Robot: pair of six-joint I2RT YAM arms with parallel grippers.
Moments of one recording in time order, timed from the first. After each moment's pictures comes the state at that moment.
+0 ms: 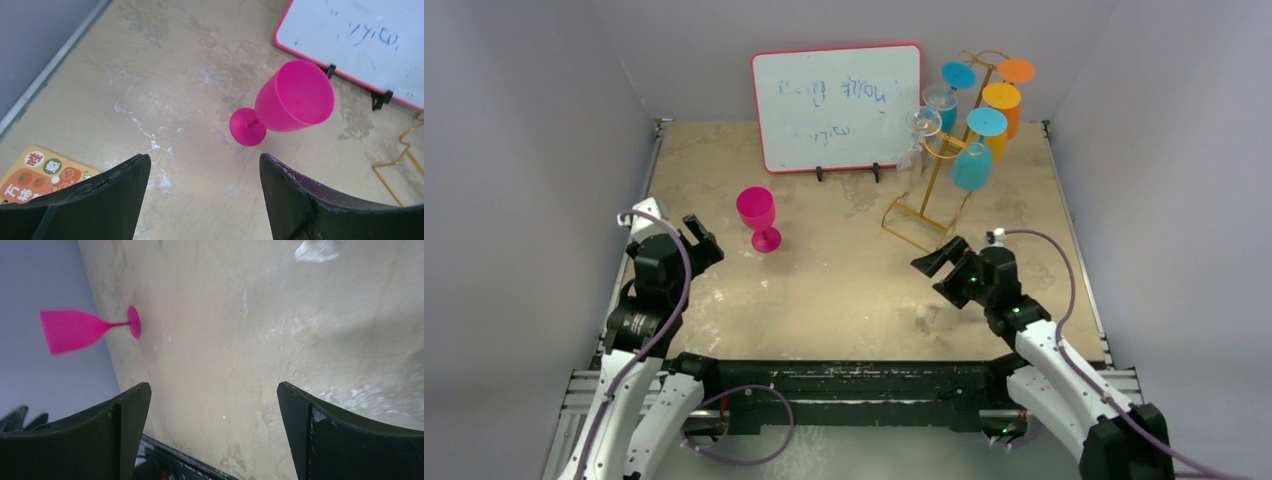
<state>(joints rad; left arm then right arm) -0.20 0.59 0.77 -0.64 -0.39 -0.48 0.40 0.81 0.35 -0.14 -0.11 1.07</state>
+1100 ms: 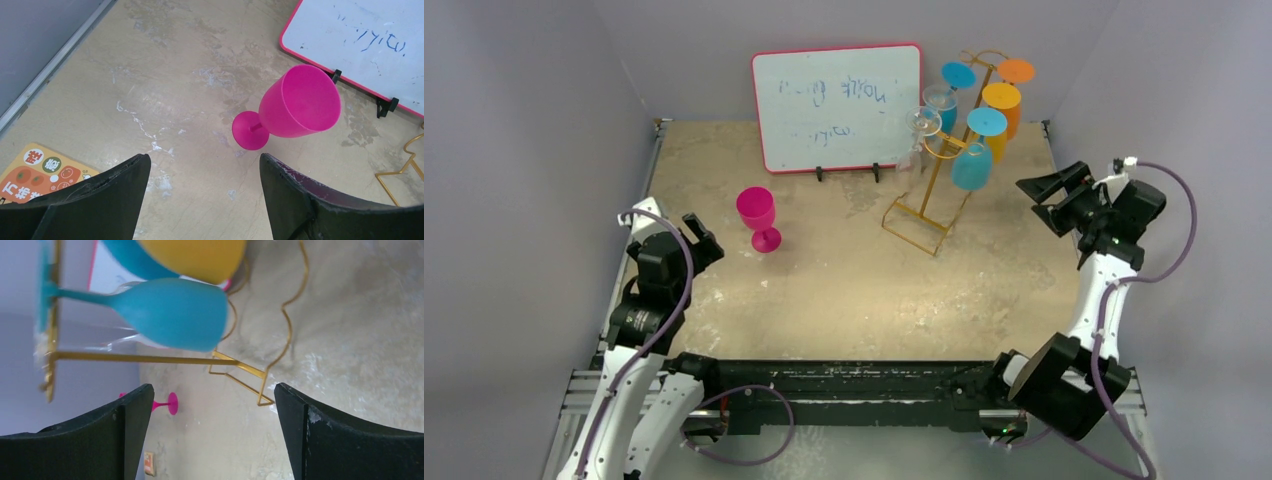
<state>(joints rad) -0.20 0.58 0.76 -0.62 -0.45 -0.51 -0.59 1.17 0.93 -0.32 -0.77 0.65</state>
